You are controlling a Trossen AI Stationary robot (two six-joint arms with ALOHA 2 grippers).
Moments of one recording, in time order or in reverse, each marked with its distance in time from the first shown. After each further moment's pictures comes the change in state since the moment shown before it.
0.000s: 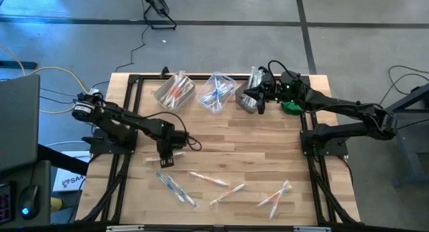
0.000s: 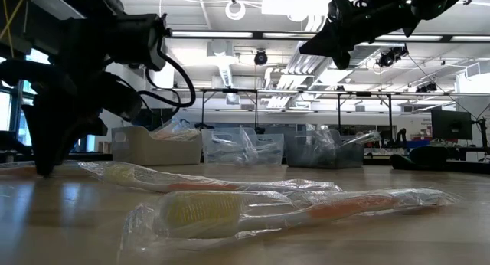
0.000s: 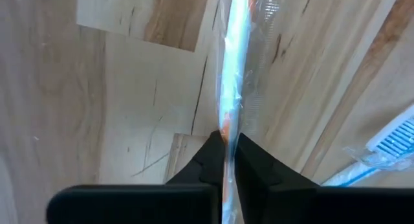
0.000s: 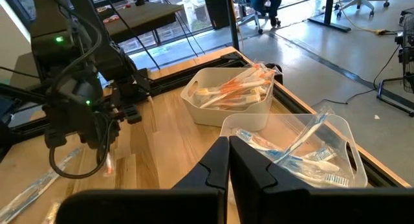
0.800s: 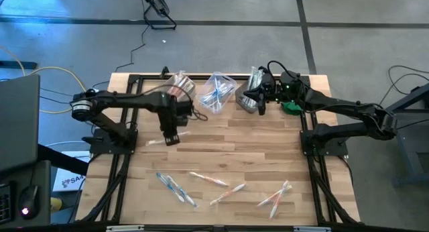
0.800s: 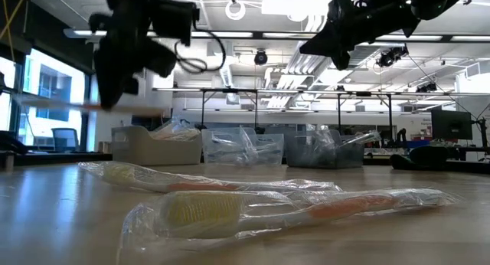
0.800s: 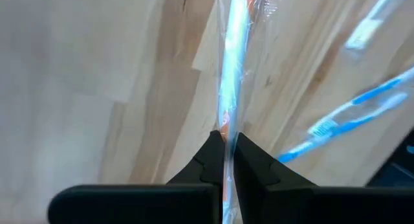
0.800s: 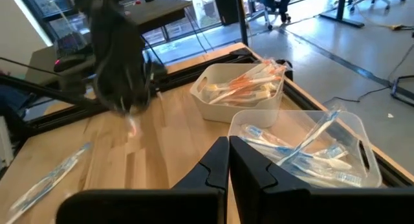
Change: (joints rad) left arm 0.281 -0.058 0.369 -0.456 0.071 0.189; right arm -0.001 0.000 0.000 -0.012 -0.044 -0.001
